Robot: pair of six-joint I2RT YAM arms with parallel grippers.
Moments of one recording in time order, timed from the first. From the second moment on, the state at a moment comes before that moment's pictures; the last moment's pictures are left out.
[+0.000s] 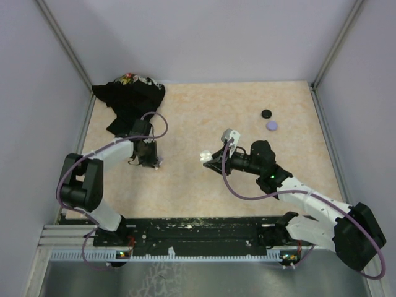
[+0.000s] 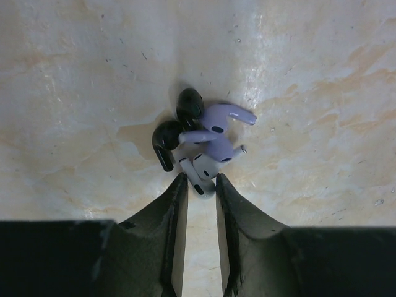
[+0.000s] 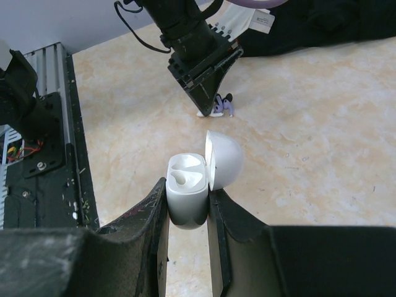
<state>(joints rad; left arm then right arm) -0.29 1.61 0.93 -0.48 0.05 -0.36 0.65 1.03 0.53 0.37 -0.56 0.05</state>
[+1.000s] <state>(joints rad) -0.47 1.63 0.94 -0.59 0.16 -0.37 0.65 1.01 0.49 0.41 -0.52 0.06</state>
